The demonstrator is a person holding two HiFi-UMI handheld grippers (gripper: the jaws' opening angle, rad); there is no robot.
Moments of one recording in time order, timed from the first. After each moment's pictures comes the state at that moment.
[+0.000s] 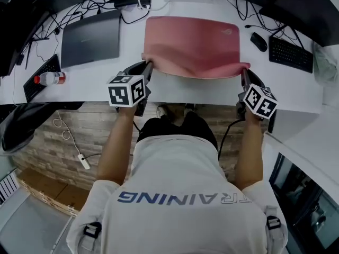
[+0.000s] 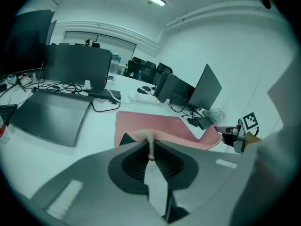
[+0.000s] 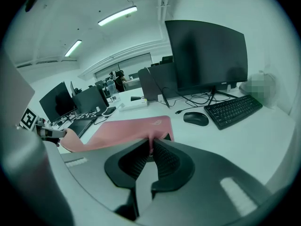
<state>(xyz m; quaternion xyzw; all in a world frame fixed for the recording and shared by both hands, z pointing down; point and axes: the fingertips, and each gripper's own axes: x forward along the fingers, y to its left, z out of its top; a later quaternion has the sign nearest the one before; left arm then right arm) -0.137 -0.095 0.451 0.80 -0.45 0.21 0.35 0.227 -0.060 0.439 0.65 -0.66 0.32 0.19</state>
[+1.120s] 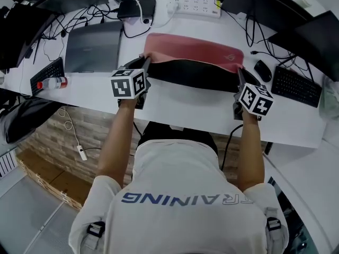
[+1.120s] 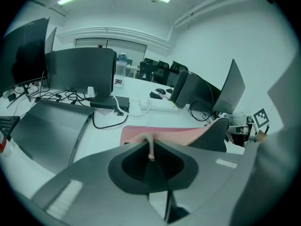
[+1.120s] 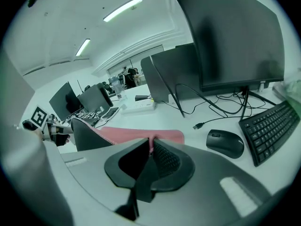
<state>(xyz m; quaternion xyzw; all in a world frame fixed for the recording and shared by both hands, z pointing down) -0.122 -0.202 0.470 0.74 -0.53 0.23 0.34 0.230 -0.193 0.470 0.57 -0.72 0.34 0.20</state>
